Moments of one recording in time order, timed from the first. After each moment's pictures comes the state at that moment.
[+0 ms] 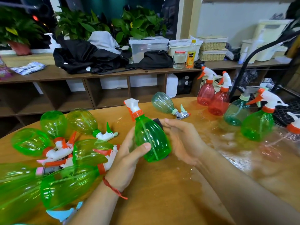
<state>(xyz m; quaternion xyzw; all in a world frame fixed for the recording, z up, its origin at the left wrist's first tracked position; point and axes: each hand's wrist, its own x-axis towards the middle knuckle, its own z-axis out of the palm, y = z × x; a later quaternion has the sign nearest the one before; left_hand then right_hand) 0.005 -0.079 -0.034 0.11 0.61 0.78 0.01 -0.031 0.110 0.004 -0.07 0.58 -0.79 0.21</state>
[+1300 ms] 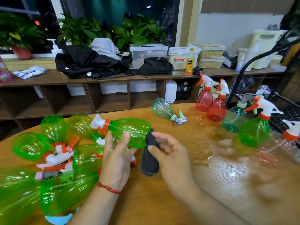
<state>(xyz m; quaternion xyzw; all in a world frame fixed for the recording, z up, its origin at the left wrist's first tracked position) -0.009 -0.083 -0.027 -0.02 0.45 0.89 -0.09 0.012 0.059 -0.025 -0.03 0.64 -0.76 -0.11</state>
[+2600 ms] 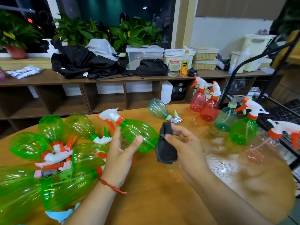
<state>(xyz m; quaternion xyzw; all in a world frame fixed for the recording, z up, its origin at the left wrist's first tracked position) -0.005 -0.082 -0.030 0.06 0.65 0.75 -0.11 0.009 0.109 -0.004 0.03 0.60 -0.79 -0.10</state>
